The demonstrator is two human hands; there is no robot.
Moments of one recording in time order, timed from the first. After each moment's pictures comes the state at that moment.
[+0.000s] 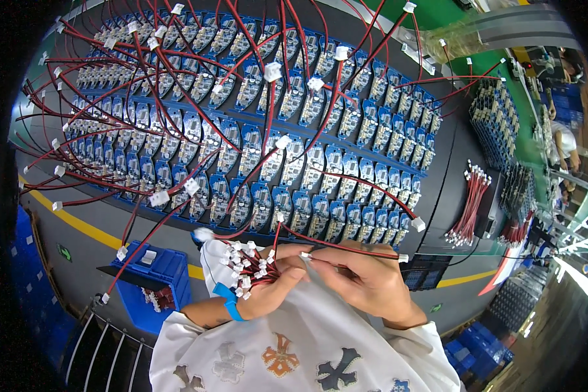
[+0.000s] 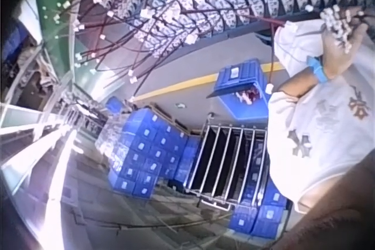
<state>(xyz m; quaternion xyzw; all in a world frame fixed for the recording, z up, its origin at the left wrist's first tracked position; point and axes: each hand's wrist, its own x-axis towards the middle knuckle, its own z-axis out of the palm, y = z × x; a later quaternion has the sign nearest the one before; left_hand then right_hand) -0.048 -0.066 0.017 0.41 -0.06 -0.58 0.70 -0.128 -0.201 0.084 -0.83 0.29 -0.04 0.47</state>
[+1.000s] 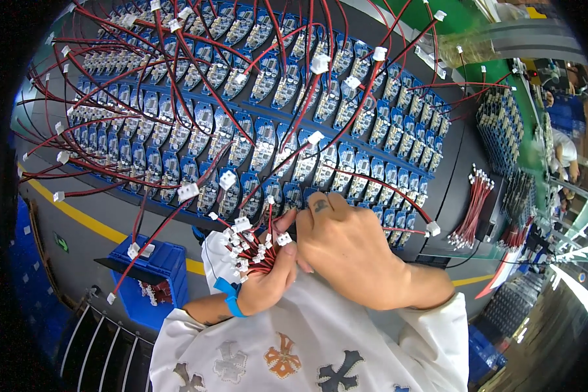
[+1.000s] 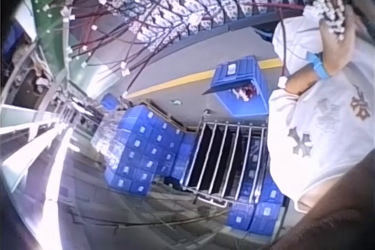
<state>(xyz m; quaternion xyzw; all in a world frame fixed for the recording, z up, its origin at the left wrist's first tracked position) -0.041 -0.065 0.018 0.45 0.01 -0.56 0.70 -0.063 -0.214 0.091 -0.98 0.00 0.17 0.13</state>
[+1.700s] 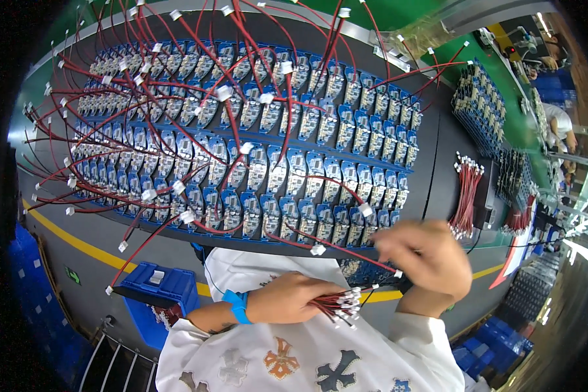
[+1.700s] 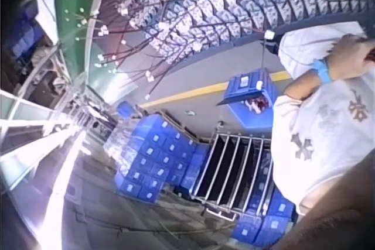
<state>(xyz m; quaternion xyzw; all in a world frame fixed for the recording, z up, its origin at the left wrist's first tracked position) -0.052 -0.082 0.008 0.42 -0.54 -0.57 0.45 -0.162 -0.274 0.122 -0.86 0.24 0.05 0.45</state>
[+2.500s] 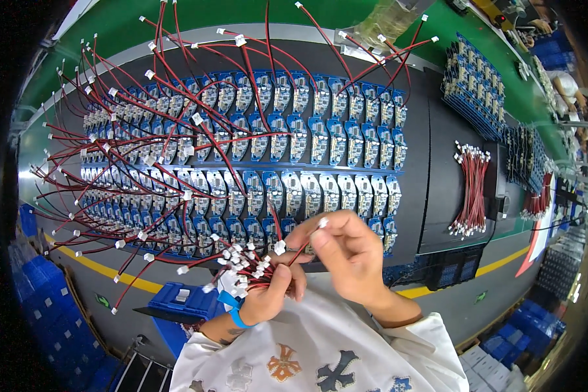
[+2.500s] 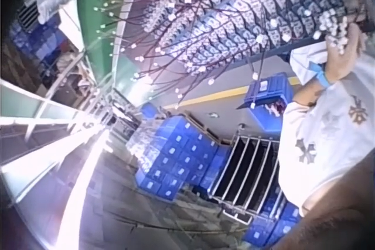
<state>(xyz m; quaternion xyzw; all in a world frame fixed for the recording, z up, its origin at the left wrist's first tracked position) -0.036 -0.099 0.025 0.39 -0.15 -0.67 0.62 -0.126 -0.221 0.059 -0.54 0.29 -0.28 0.74</state>
